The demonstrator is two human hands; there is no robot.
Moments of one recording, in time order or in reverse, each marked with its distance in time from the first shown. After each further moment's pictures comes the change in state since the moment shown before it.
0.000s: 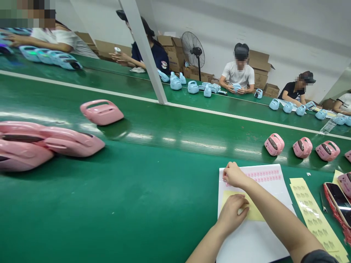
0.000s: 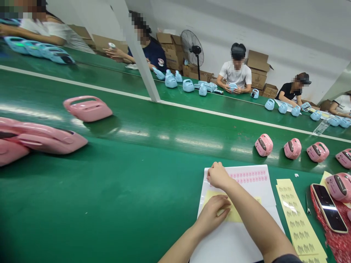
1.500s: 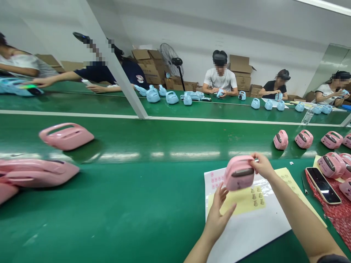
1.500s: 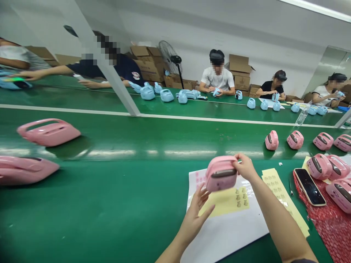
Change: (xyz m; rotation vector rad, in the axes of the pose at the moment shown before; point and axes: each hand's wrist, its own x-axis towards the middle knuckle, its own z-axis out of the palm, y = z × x) left_hand -0.016 0.013 -0.006 -0.354 0.179 -0.164; right_hand -0.093 0.065 -0.082 0.787 0.381 0.419
